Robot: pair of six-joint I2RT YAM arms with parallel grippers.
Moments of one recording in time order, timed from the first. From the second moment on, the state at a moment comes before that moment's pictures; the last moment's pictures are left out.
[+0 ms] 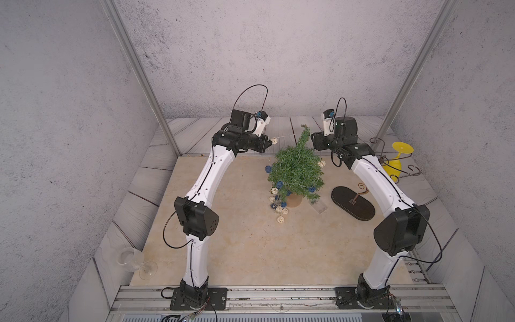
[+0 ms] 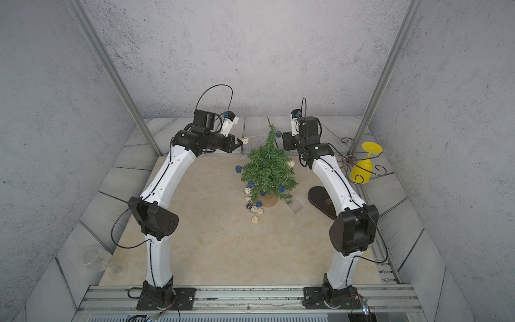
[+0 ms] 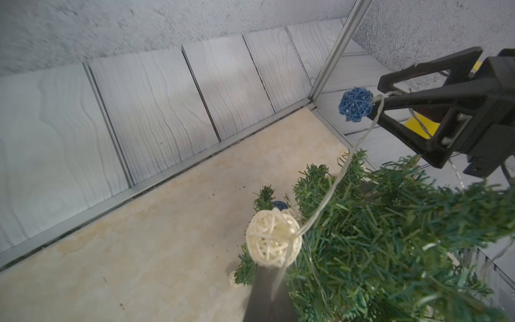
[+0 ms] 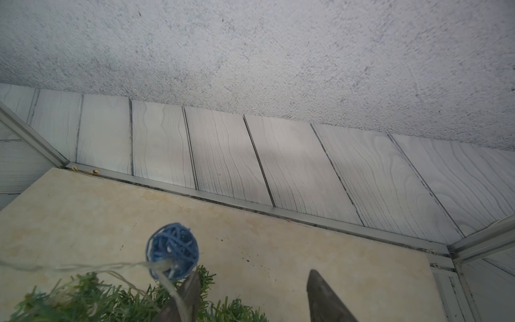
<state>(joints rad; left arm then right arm) -0.40 2.11 2.37 -0.89 0.48 -0.01 0.28 1.80 1.86 -0.48 -0.01 0.01</state>
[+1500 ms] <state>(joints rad) -0.40 1.75 1.90 -0.67 0.57 -0.16 0.28 1.45 1.47 -0.36 0.06 0.03</state>
